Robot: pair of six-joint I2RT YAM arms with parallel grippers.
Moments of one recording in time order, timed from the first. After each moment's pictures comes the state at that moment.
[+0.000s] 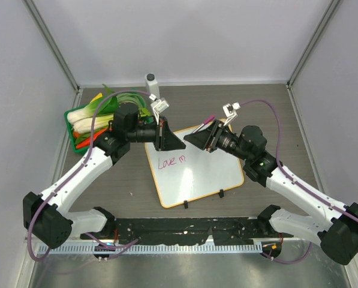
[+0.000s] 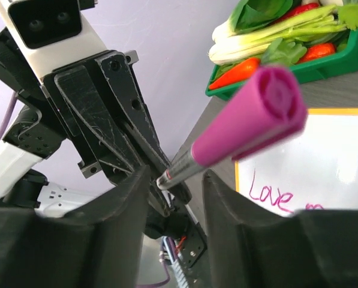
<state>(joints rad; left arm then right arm) -0.55 1.22 1.08 -0.16 0.87 -0.42 0.65 1.02 0.74 0.32 -0.36 0.92</state>
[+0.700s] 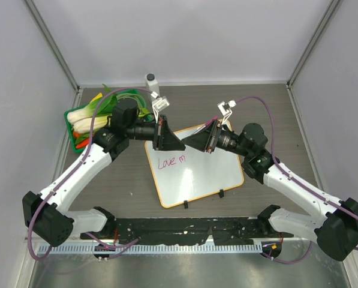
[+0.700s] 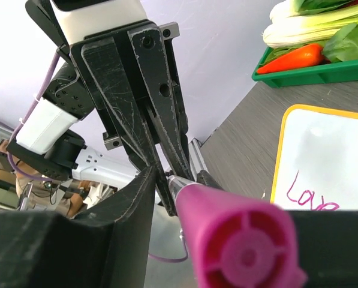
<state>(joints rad) -0.54 1.24 1.15 -0.25 0.98 -0.39 0.63 1.07 0.75 0.46 -0.59 0.95</state>
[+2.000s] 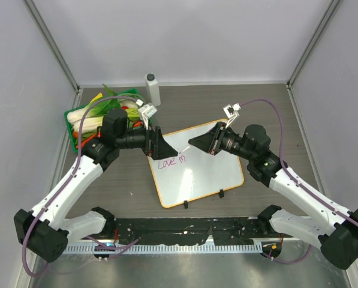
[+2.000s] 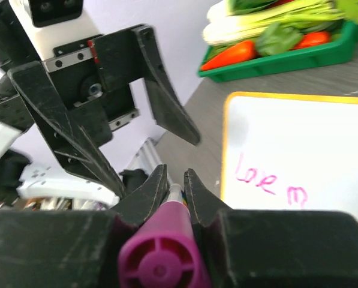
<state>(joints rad) -0.51 1.14 1.07 -0.35 0.82 -0.34 0.60 1.01 0.76 0.25 -0.51 0.82</state>
